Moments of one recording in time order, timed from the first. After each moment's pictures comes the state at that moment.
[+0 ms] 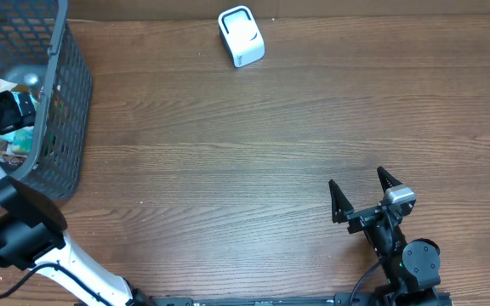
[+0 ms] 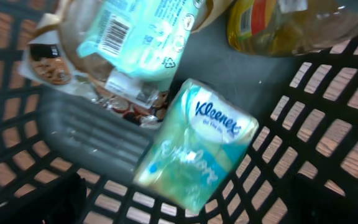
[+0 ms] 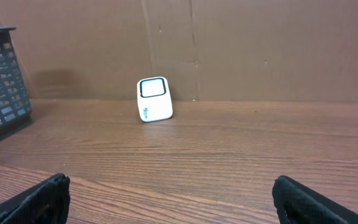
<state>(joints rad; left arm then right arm) 0.60 2.09 2.12 -1.41 0.00 0.17 0.23 0.01 0.02 -0.03 -0.07 0.11</state>
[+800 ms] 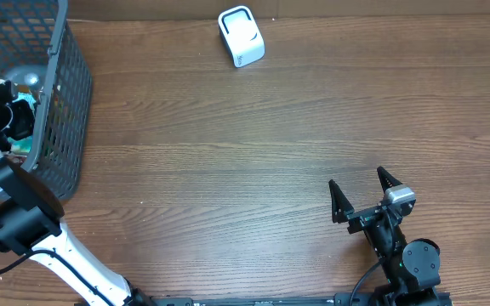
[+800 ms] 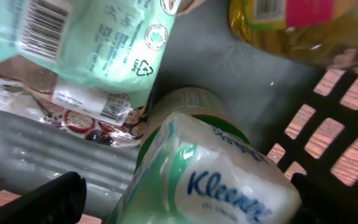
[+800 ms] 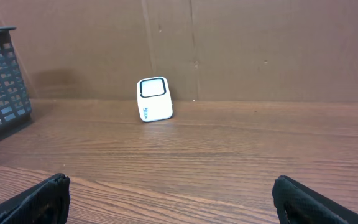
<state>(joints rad) 0.60 2.21 2.08 -1.38 0.04 0.17 0.23 0.01 0.02 -0.03 -0.07 0.11</state>
